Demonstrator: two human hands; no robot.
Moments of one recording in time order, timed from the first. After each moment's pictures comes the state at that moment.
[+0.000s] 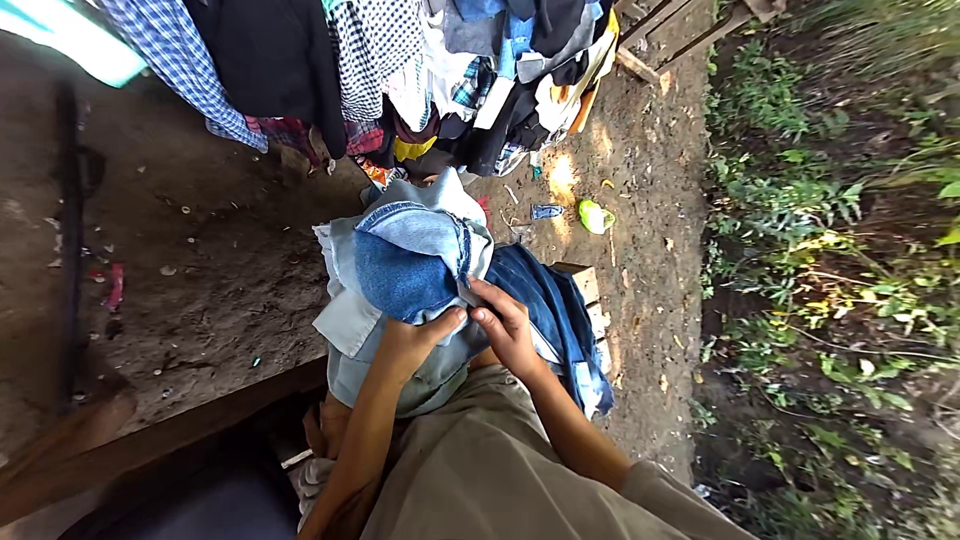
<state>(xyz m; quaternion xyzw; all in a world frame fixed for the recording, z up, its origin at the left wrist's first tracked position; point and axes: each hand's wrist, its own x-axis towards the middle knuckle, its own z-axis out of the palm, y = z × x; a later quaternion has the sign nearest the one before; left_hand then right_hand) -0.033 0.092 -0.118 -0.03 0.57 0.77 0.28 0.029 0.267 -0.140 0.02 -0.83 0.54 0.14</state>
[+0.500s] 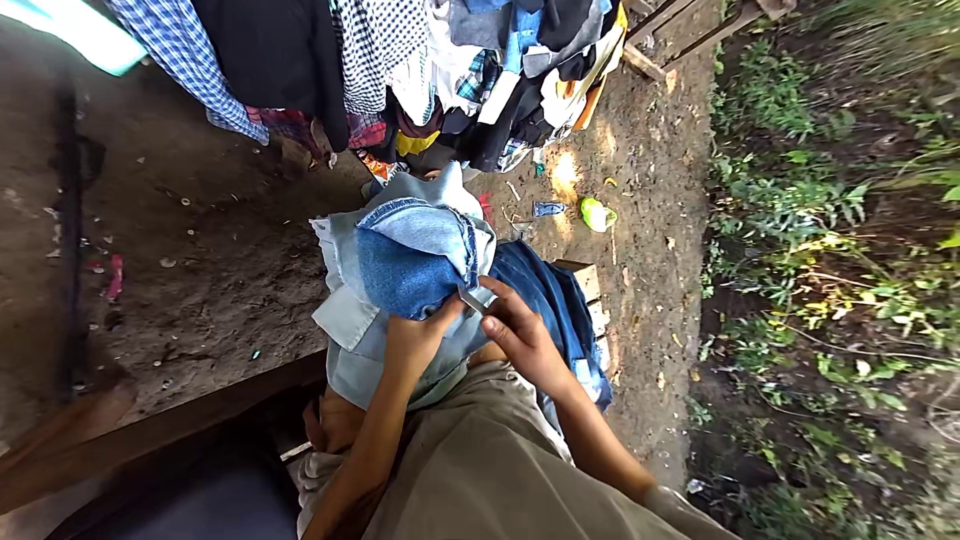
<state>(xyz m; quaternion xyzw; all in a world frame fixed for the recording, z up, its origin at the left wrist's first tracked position) -0.027 0.104 -0.115 -0.06 0.61 0.76 0.19 0.042 0.267 -0.084 -0.08 -0.85 0.51 -0.06</state>
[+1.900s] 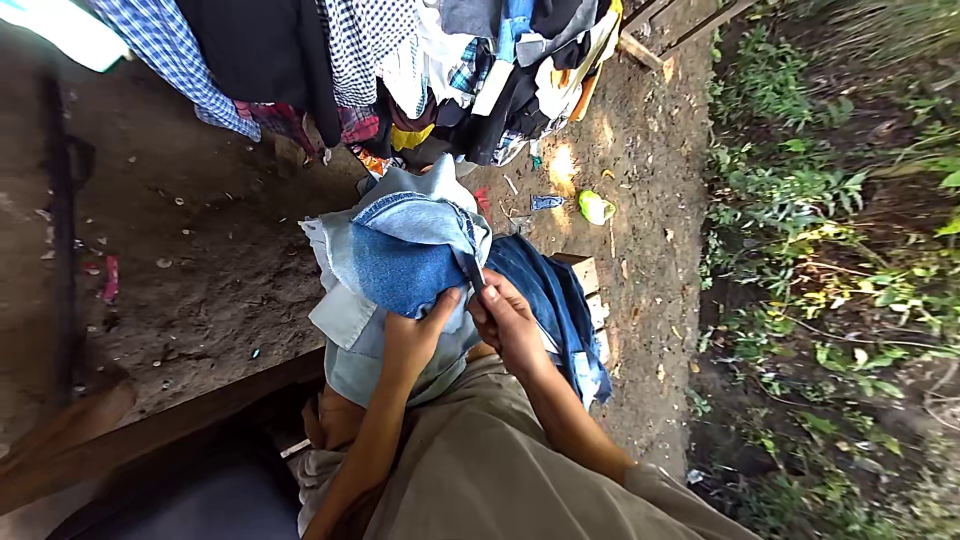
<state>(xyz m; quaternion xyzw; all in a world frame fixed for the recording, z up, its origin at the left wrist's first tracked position) -0.021 0.104 -0.122 -0.04 0.61 0.77 0.16 0.029 0.245 -0.096 -0.21 -0.60 0.77 -0.03</state>
